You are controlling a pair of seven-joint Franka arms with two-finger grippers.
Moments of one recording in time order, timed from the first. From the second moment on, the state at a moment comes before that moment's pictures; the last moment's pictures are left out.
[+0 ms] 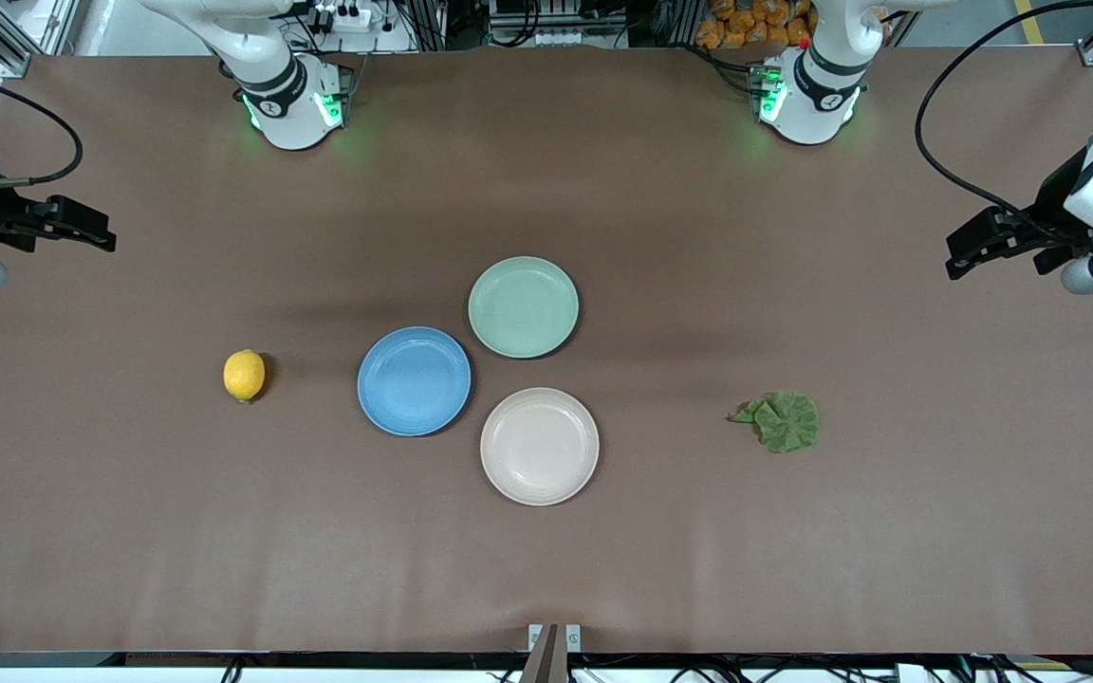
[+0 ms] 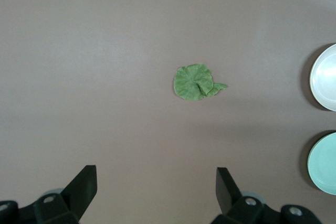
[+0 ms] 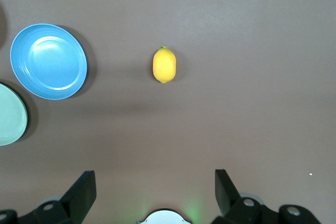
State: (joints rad) left arm -0.12 0.06 0.00 -1.49 0.01 1.59 -0.17; right arm -0.04 0.03 0.02 -1.57 0.00 1.44 -0.01
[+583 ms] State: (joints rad) left arm -0.13 0.16 -0.01 -1.54 0.01 1.60 -0.17; right arm -0.04 0.03 0.02 -1.57 0.00 1.48 -0.01
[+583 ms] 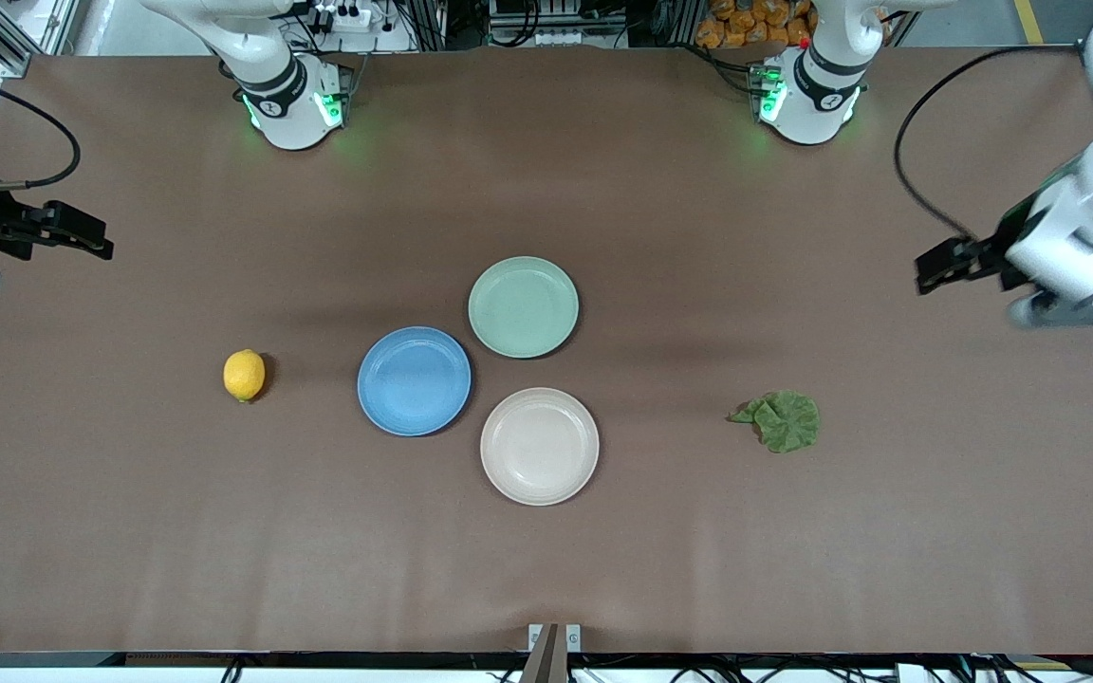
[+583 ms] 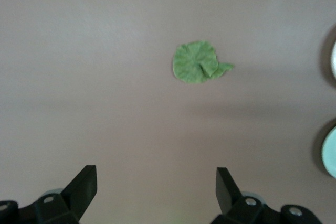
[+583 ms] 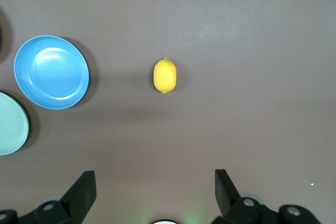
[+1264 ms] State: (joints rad) left arm -0.14 0.53 -0.03 -1.72 0.01 2.19 -0.17; right arm -0.04 0.03 0.02 -1.58 0.00 1.49 -0.01
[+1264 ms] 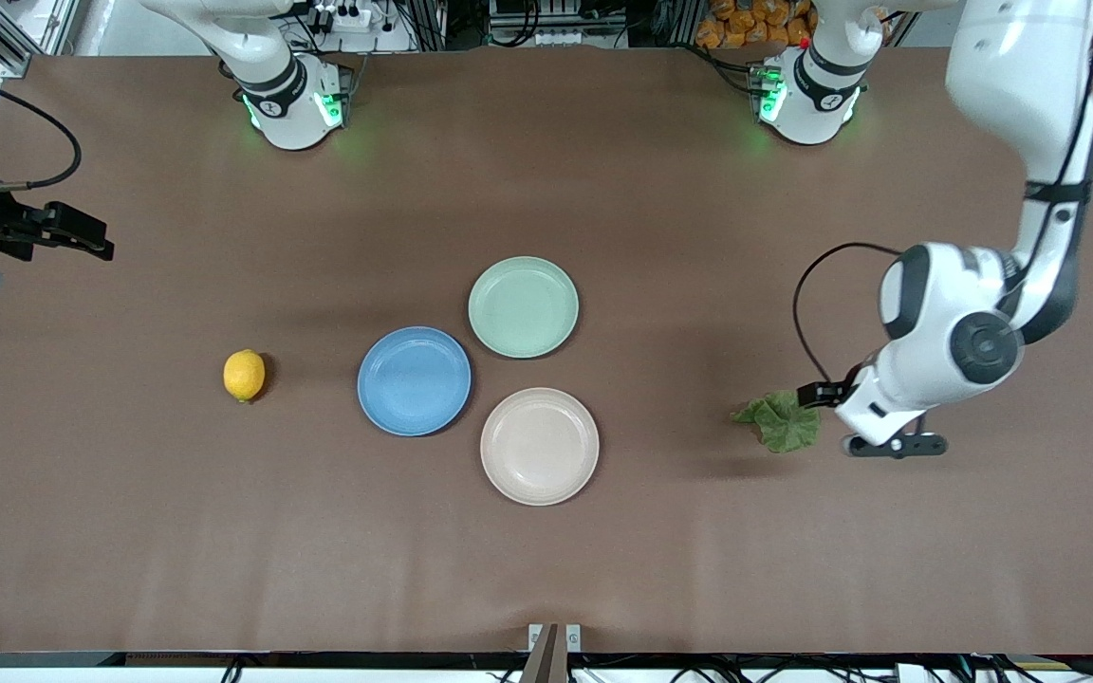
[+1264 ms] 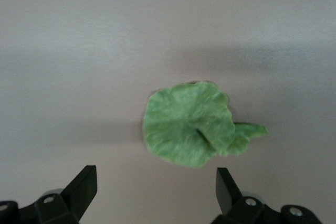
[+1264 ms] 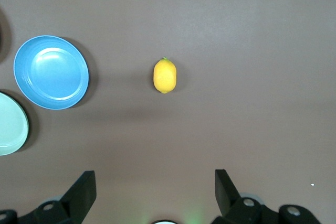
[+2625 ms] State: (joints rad) left arm -0.23 0.66 -0.04 -1.72 0.00 2.32 -0.26; right arm -0.06 0.45 0.01 -1.90 0.00 2.12 -0.01
